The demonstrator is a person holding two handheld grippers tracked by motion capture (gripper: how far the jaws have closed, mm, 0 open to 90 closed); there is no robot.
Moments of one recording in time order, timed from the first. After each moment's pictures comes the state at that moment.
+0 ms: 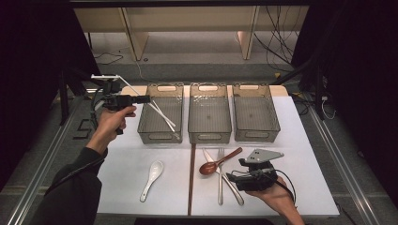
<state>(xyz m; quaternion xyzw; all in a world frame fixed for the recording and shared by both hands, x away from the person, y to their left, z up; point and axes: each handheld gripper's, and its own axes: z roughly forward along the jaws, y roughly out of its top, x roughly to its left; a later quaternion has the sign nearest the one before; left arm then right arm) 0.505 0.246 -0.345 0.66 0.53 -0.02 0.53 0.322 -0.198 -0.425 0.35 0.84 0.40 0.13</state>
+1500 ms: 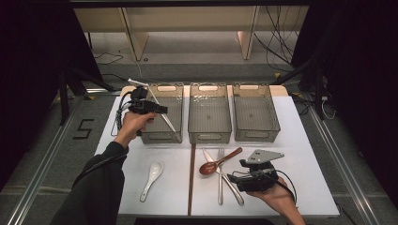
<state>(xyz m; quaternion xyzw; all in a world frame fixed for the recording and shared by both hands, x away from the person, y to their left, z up) 0.542 0.190 -0.395 0.70 0.58 -0.03 0.41 0.322 -0.200 -0.428 0.35 0.84 0.39 0.13</state>
